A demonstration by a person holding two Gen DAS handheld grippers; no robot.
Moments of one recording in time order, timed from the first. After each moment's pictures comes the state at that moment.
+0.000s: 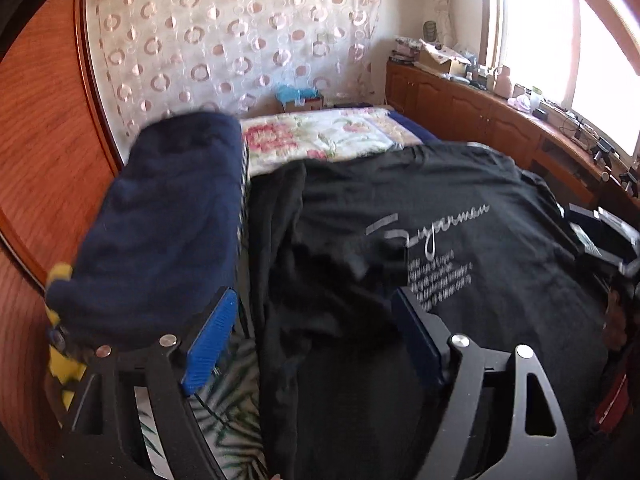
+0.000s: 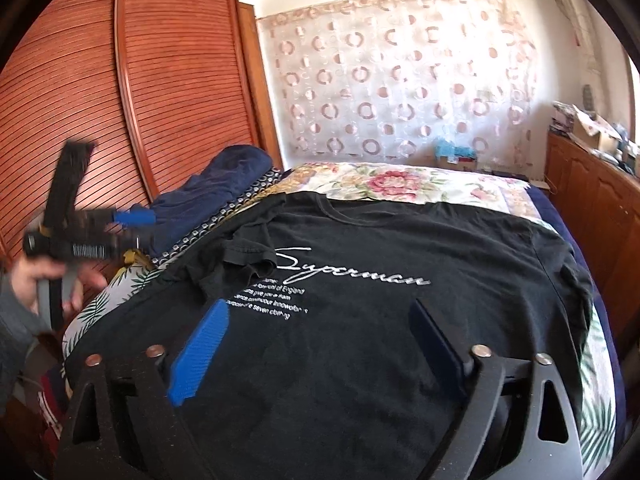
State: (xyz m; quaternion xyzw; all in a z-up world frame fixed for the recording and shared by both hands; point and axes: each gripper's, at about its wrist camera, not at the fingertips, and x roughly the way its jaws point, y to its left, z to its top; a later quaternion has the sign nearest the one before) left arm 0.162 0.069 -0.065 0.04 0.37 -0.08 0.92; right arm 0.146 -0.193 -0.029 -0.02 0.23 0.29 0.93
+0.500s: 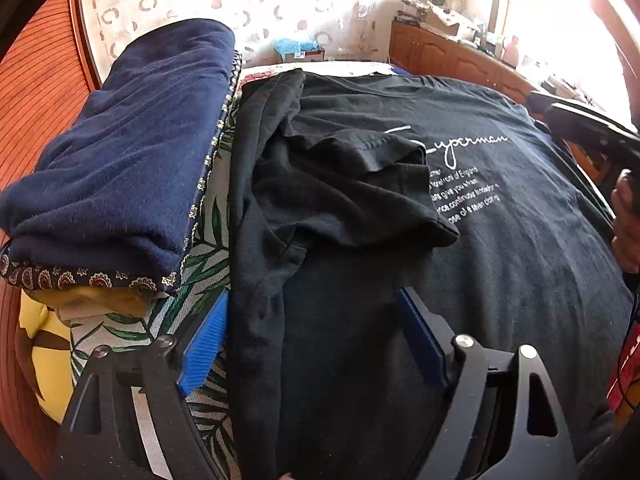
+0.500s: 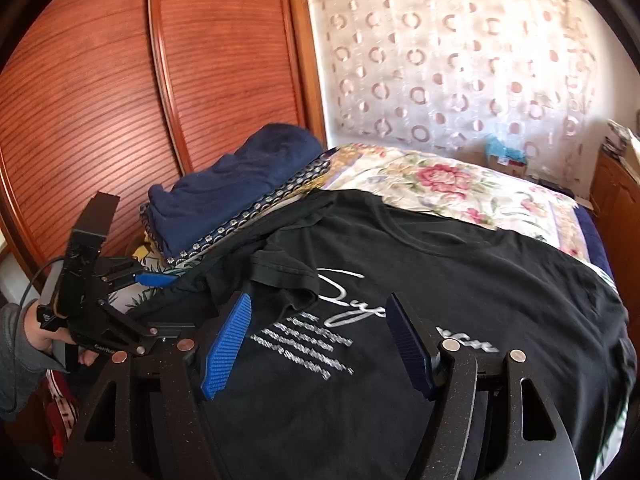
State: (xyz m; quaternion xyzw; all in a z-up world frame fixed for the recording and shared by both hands) left arm 0.158 0.068 -0.127 0.03 0.43 -0.08 0.90; right arm 0.217 -0.126 -0.030 -0.07 0.26 0.37 0.89
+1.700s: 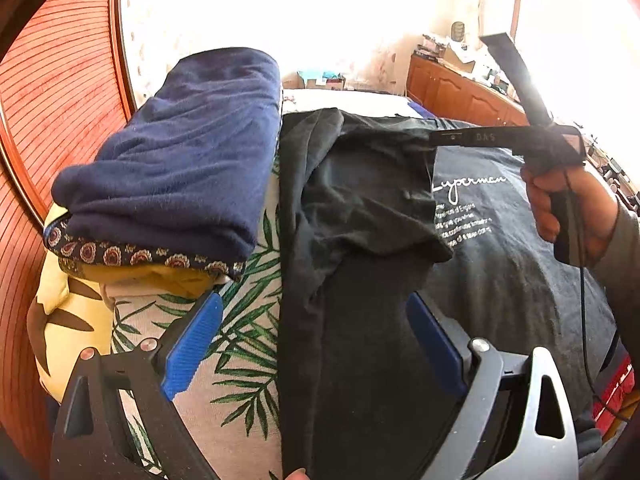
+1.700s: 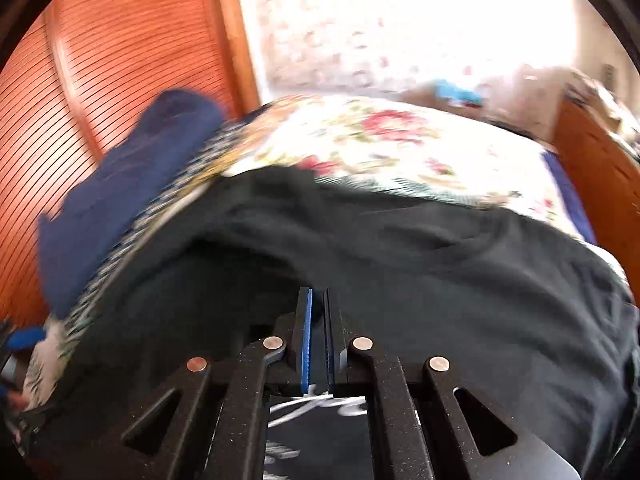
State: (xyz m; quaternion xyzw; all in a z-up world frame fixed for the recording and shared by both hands) left arm 0.115 0.101 -0.098 -0.01 0.39 -0.06 0.92; right arm 0.371 -0.077 -0.076 -0.06 0.36 0.23 0.90
